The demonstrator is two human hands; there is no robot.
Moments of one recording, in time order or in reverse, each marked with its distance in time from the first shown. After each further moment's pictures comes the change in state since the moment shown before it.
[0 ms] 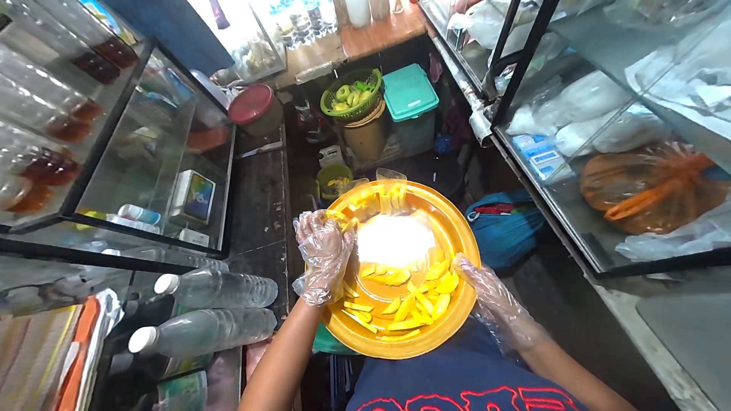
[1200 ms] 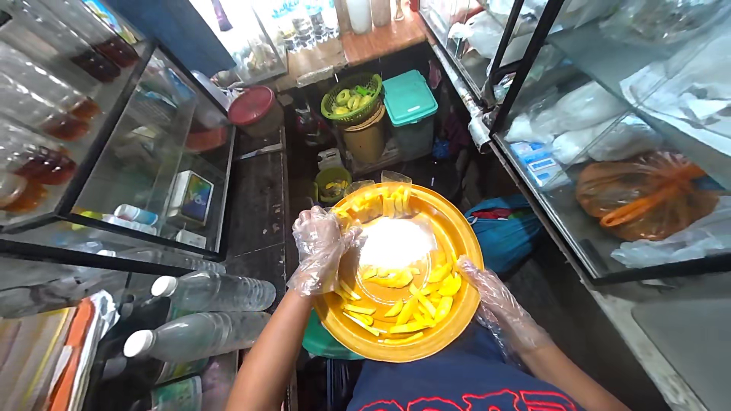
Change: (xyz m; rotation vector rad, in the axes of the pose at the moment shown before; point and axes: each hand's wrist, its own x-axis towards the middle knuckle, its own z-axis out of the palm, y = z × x) left_hand 0.027 0.004 -0.037 0.010 -0.271 -0.010; right_hand 0.006 0.004 -0.006 0.023 0.013 -0.007
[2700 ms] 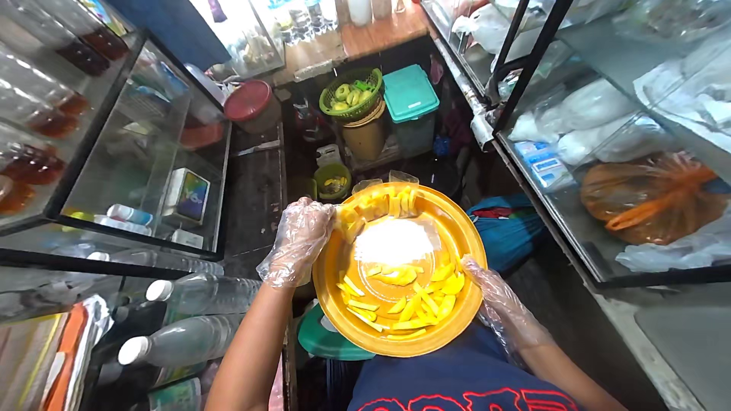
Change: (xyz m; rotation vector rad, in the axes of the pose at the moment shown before) left_hand 0.026 -0.034 -0.021 0.058 0.023 0.377; right_hand 0.012 -0.001 -0.001 0.009 0.045 0.043
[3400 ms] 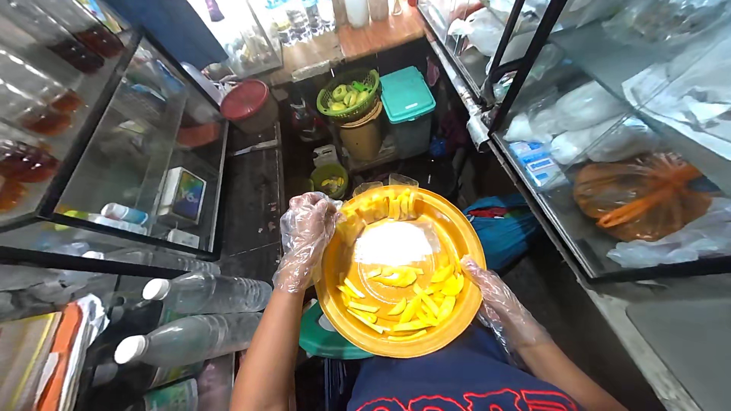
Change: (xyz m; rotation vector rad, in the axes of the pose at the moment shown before) left_hand -0.014 0.015 0.015 -0.228 0.255 -0.126; right_hand -0.008 0.004 -0.003 0.033 -0.003 -0.011
